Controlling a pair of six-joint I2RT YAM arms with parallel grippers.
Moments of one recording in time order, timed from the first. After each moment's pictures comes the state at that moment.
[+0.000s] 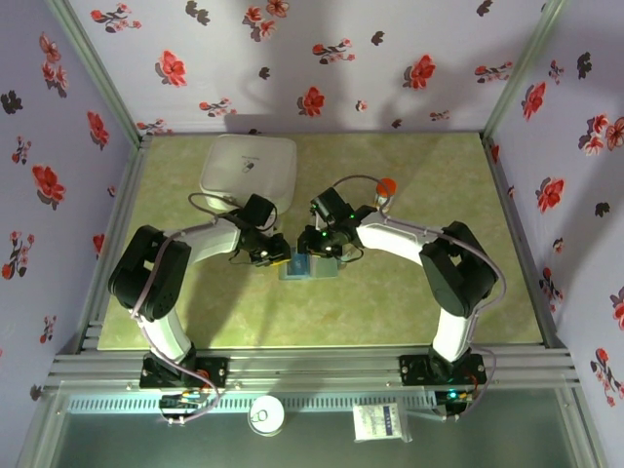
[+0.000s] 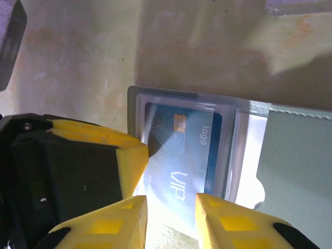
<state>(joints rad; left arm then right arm) -0.55 1.75 0.98 -0.41 0.36 -0.67 0.73 1.82 1.19 -0.41 -0.35 0.74</state>
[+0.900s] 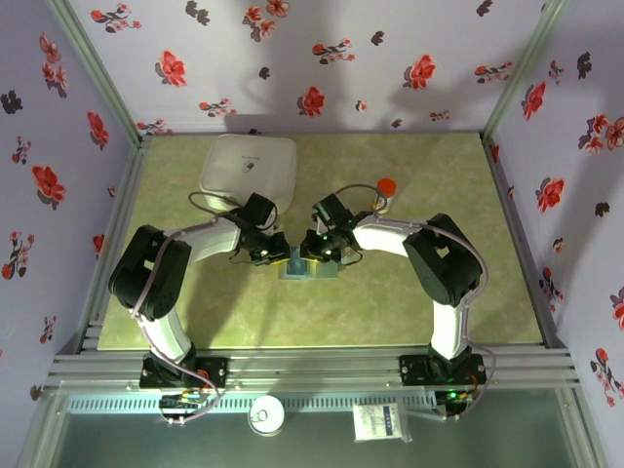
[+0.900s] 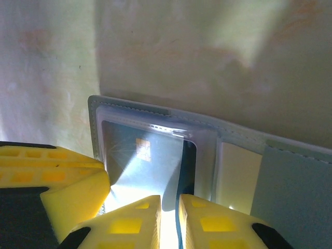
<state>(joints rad) -0.55 1.75 0.99 -0.41 0.36 -0.67 0.70 1.92 1.13 -0.26 -0.44 0.79</state>
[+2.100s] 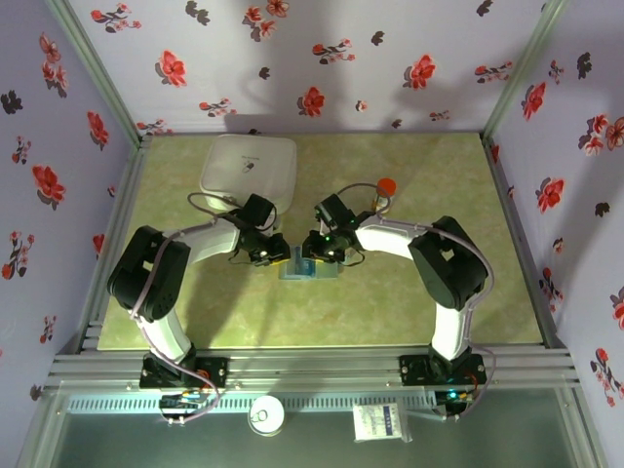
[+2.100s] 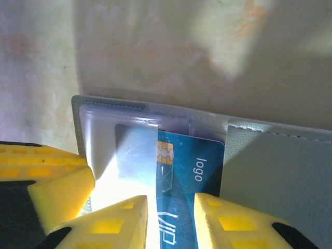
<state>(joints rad) -0.55 1.74 0.98 -0.41 0.36 -0.67 0.71 1.87 1.13 -0.33 -0.36 0.77</state>
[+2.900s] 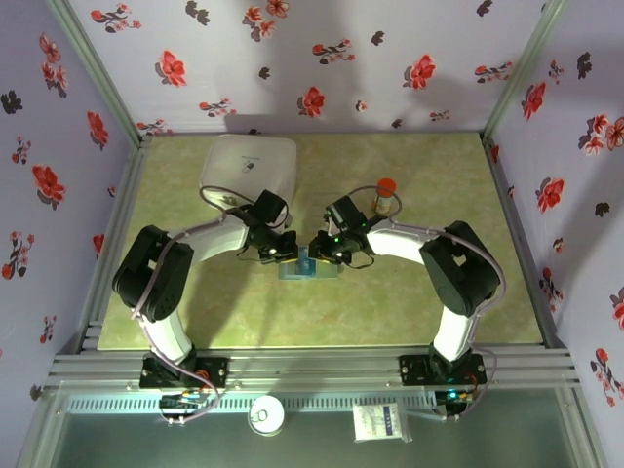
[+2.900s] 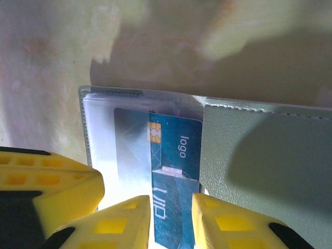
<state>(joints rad) -0.61 1.77 1.07 -0.48 0.37 -0.66 0.66 1.81 1.02 -0.25 -0.42 0.77</state>
